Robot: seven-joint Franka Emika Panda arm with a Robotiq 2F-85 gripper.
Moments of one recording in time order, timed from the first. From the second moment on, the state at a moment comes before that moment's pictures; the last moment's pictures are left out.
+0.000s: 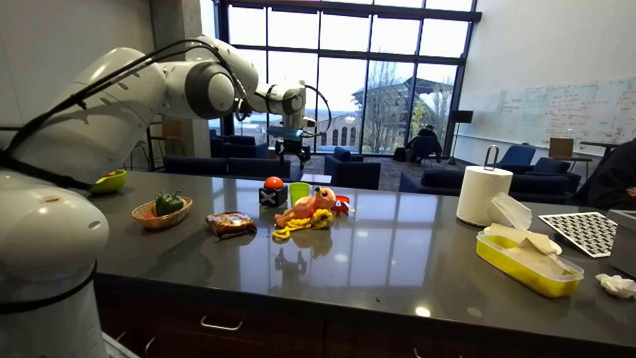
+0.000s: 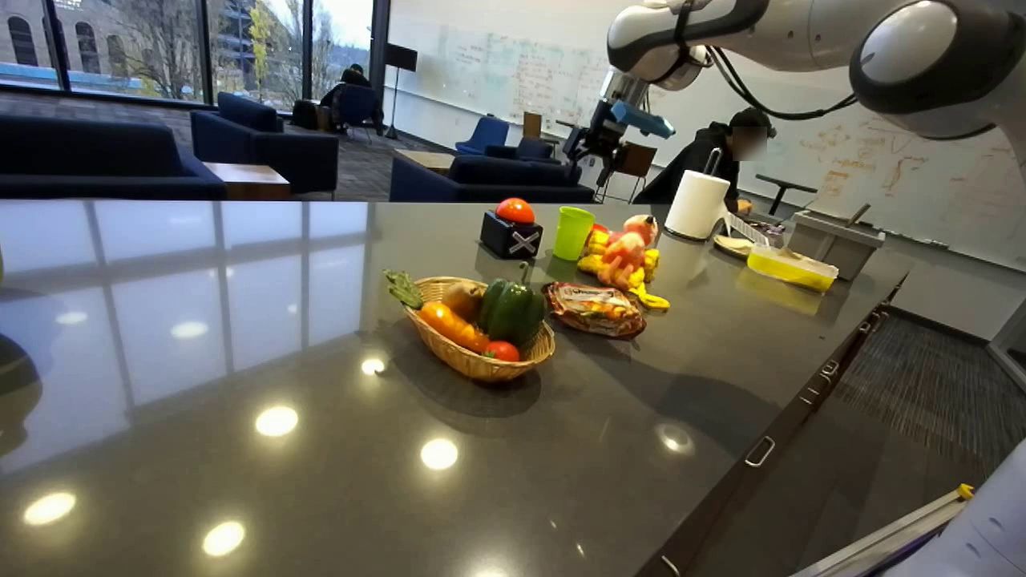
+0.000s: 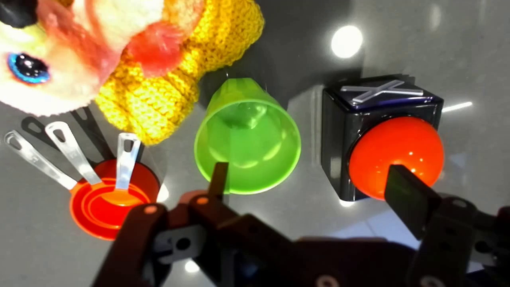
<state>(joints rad) -0.01 0.68 0.06 -1.08 0.06 1.90 -0.02</state>
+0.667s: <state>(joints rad) 0.00 0.39 0.07 -1.55 0.10 2.02 -0.01</state>
